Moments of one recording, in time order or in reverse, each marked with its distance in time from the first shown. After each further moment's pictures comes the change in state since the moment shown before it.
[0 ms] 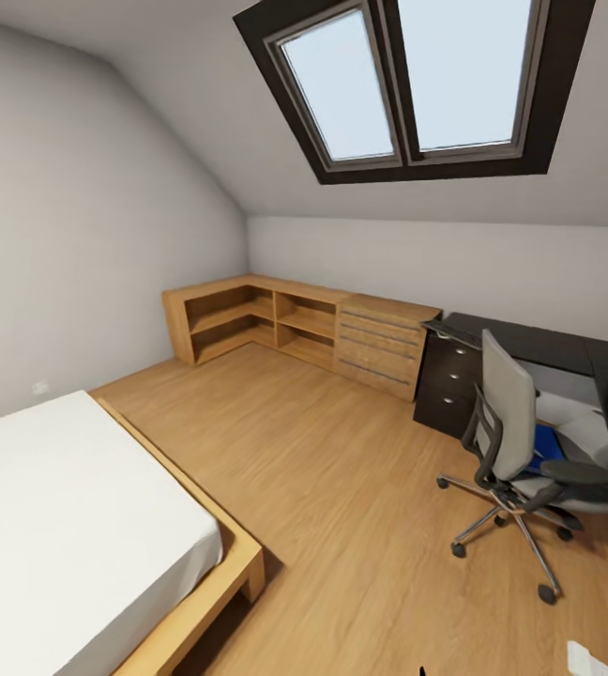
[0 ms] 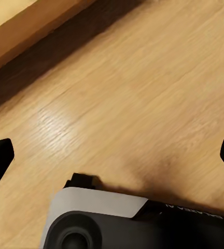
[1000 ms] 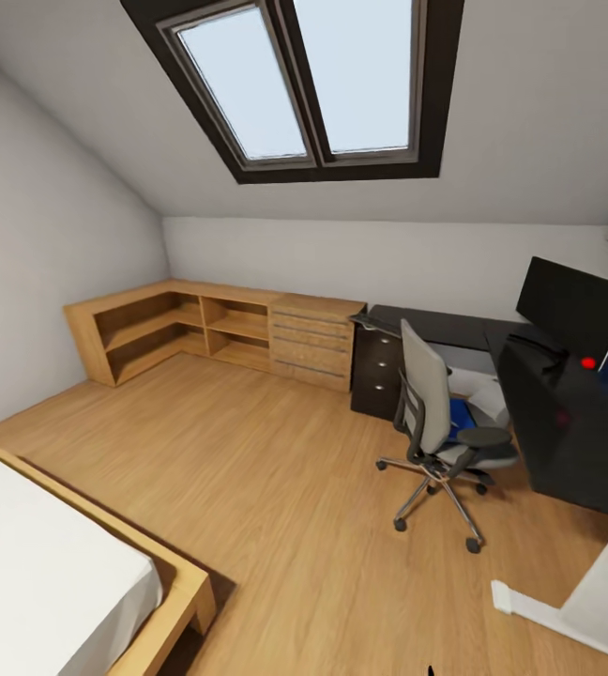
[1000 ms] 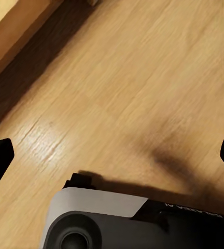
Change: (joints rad) left arm 0.000 0.001 -0.004 0.000 -0.003 0.000 -0.004; right arm 0.000 -0.024 -0.002 -0.003 0.001 0.000 0.000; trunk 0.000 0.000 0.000
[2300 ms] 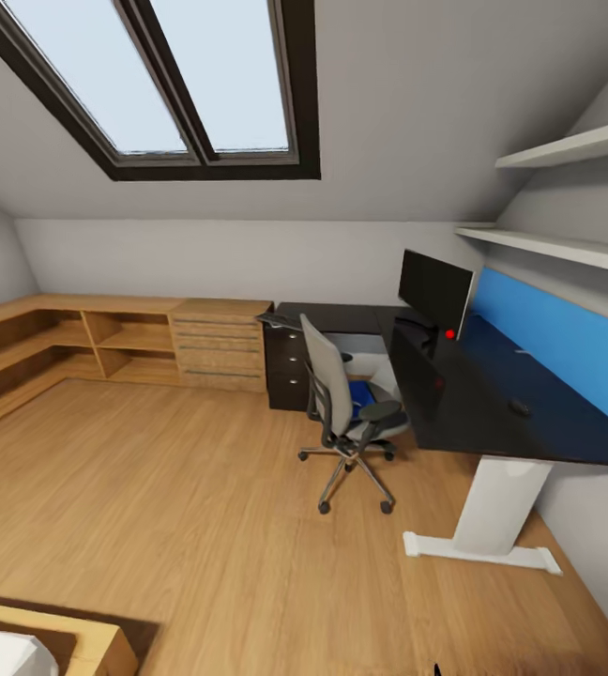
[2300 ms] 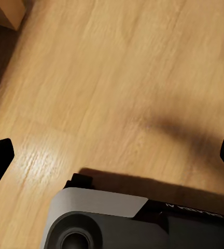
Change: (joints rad) left arm 0.000 0.002 0.001 0.000 0.000 0.000 0.000; right arm 0.000 -0.016 -0.001 -0.005 -0.002 0.001 -0.002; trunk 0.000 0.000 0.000
